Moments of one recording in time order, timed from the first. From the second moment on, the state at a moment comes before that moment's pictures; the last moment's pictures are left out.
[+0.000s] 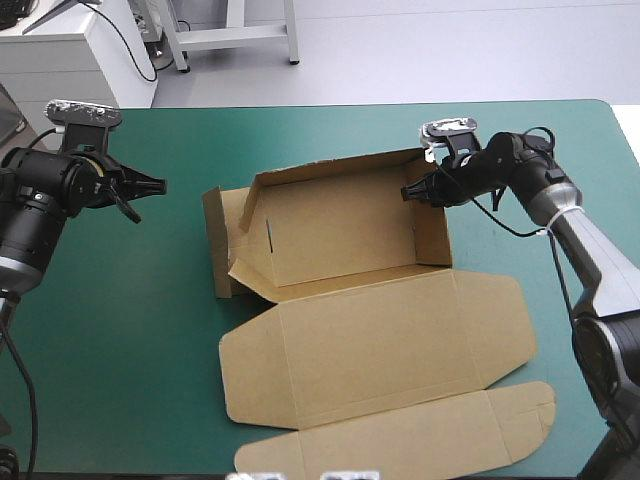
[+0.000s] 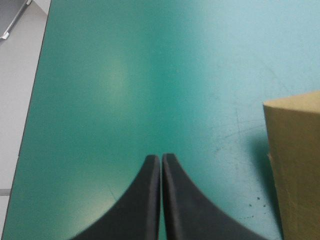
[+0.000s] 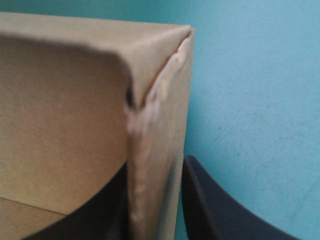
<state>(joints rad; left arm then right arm) -0.15 1.39 -1.47 0.28 0.99 -0.13 0.18 1.79 -1.55 0.32 0.83 -0.27</state>
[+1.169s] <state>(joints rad) -0.15 1.39 -1.47 0.24 1.06 -0.07 0.18 1.88 -1.80 0.22 1.07 -0.24</state>
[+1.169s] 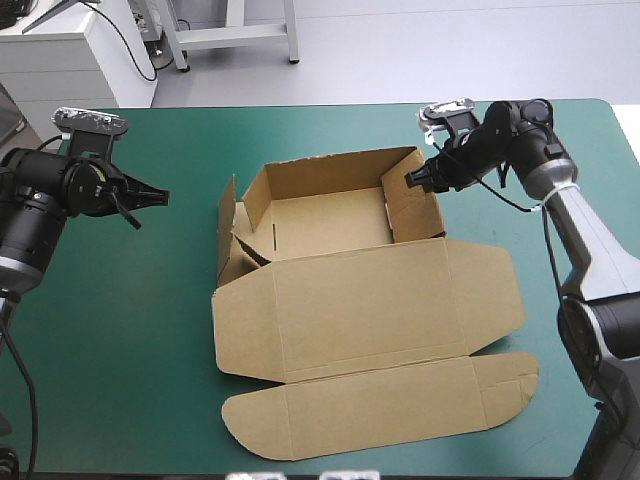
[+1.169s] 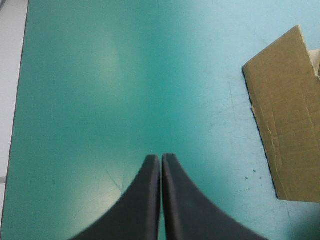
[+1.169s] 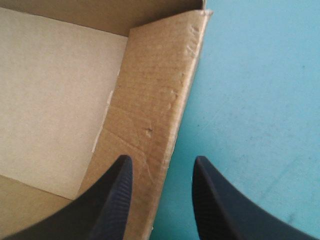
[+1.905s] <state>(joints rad) -0.15 1.39 -1.47 0.18 1.07 -0.07 0.18 2.05 -1.82 0.30 1.06 -0.31</state>
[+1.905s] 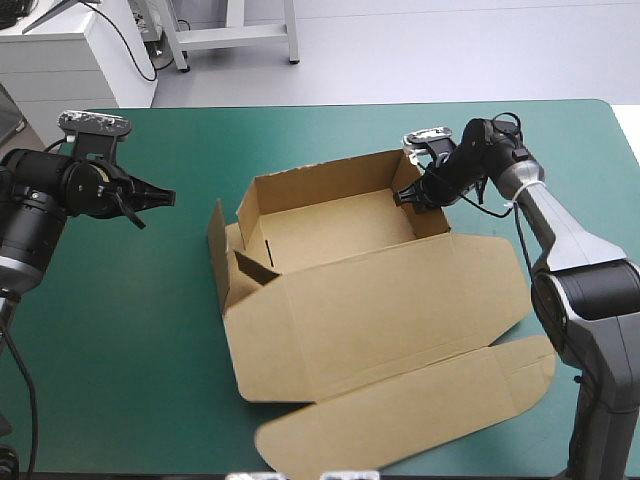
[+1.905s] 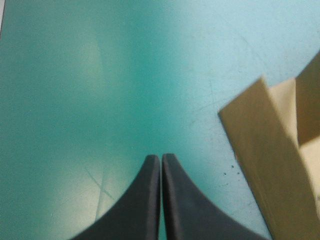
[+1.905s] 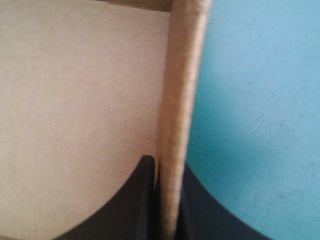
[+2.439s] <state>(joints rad) 0.00 1.39 -1.47 0.15 1.05 -0.12 0.18 1.94 -1.87 0.28 1.08 -0.22</state>
